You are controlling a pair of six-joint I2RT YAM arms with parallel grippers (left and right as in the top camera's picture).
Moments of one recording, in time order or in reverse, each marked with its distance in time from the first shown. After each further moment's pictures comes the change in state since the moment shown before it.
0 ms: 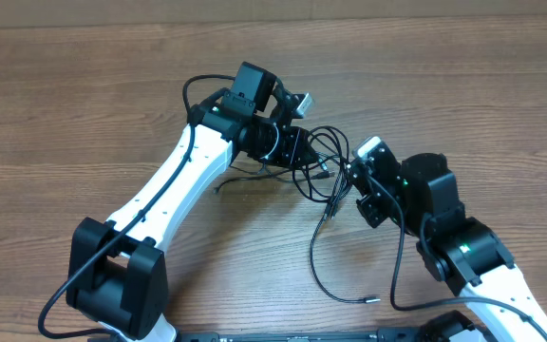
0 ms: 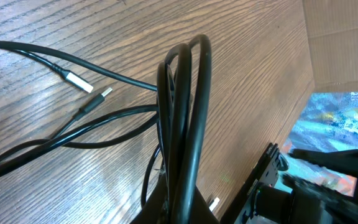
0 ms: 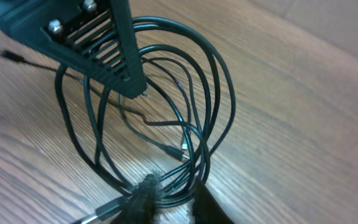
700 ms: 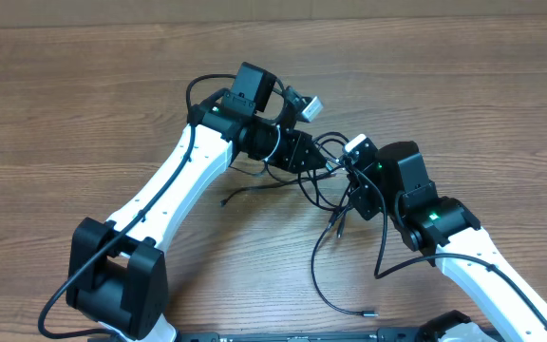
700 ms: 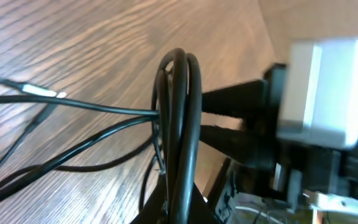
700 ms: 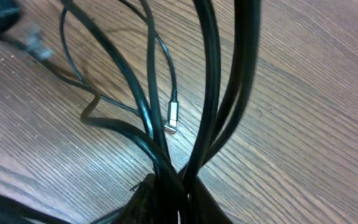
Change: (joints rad) left arm 0.000 0.000 0.000 -0.005 0.154 0.106; right arm 0.000 0.231 0.000 0.033 0.106 -0.023
